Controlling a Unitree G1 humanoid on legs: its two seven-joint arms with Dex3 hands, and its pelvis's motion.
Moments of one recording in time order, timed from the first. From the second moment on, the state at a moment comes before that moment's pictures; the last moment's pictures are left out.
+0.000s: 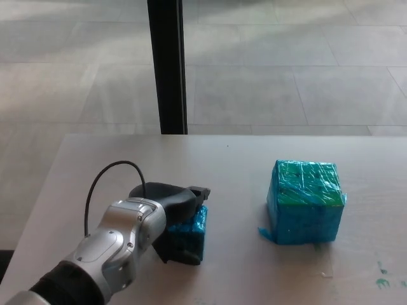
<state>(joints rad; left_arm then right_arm) -0.75 0.39 -0.71 0.49 0.74 0.23 -0.40 -0.13 -0.65 -0.21 1.08 0.05 -0.06 0.38</state>
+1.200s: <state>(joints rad) -0.45 0.66 0.06 0.37 0.54 0.21 -0.34 -0.12 -0.66 -0.23 1.09 0.05 -0.04 0.40</state>
